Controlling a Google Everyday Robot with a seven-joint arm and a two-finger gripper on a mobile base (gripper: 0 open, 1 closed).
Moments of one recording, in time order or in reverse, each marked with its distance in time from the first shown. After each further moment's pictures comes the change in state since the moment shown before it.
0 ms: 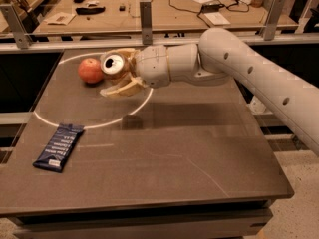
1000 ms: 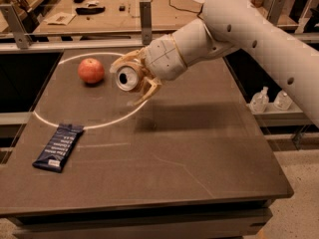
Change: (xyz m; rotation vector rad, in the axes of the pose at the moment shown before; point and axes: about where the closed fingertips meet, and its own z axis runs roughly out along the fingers) arm 0.009 0.027 -0.036 -0.316 0.224 -0.372
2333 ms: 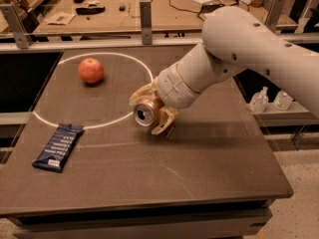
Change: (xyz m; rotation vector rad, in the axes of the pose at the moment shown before) arm 0.023 0.085 -0.010 -0.169 0.312 -0.094
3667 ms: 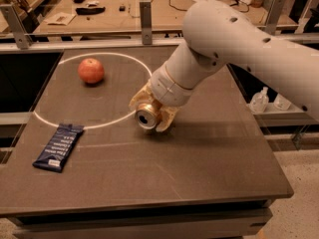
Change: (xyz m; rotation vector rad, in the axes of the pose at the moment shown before) arm 0.011 0.005 0.004 -0.138 0.110 -0.200
